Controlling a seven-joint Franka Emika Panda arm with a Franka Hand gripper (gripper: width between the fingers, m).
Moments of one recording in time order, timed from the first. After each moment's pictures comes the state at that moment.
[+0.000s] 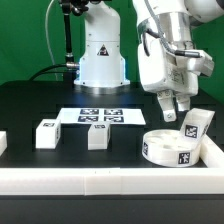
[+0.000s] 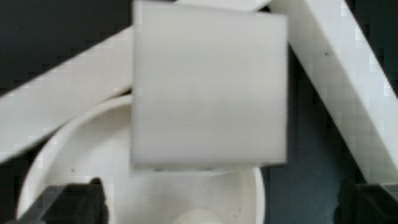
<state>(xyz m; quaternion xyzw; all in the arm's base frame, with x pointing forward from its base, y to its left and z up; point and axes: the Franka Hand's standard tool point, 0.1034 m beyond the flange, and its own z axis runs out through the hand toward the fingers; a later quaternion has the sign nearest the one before) 0.567 0.090 0.067 -0.50 0.84 -0.05 0.21</state>
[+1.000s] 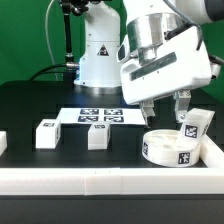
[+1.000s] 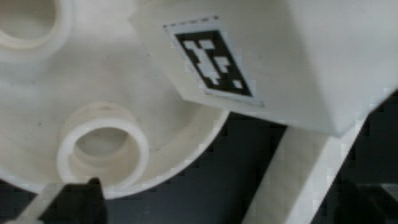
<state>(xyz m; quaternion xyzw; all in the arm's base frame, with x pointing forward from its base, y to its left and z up) 0.581 0.068 0.066 -0.83 0.52 -0.14 0.15</state>
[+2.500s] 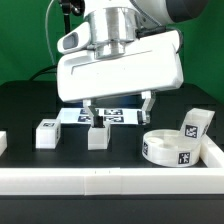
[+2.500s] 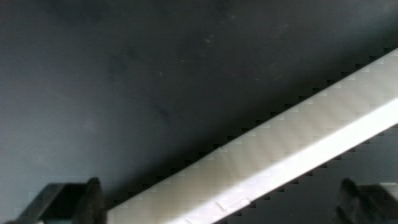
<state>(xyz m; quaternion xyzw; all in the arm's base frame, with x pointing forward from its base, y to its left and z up) 0.599 -0.009 0.072 -0.95 0.24 -0.18 0.07</state>
